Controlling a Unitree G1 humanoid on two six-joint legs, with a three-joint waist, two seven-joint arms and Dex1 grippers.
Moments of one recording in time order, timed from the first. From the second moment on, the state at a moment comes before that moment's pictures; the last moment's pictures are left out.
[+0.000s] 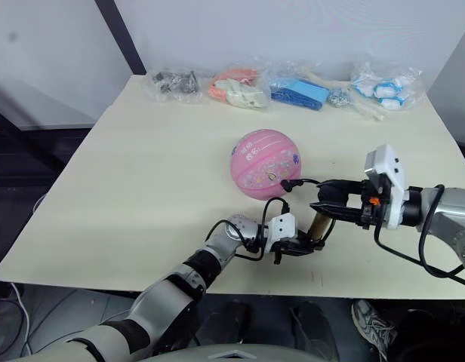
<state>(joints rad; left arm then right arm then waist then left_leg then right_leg) -0.63 0.00 -0.44 0.95 0.12 -0.33 -1.04 -0.15 -0.91 -0.11 -0.43 0.80 0.65 0.94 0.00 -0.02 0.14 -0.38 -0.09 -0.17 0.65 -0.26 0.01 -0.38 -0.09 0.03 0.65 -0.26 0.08</state>
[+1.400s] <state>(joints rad) -0.63 0.00 -0.44 0.94 0.12 -0.33 -1.05 -0.55 -1.23 -0.29 -0.32 1.16 1.08 1.00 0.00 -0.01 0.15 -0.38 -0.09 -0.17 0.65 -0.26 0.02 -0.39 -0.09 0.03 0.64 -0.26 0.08</state>
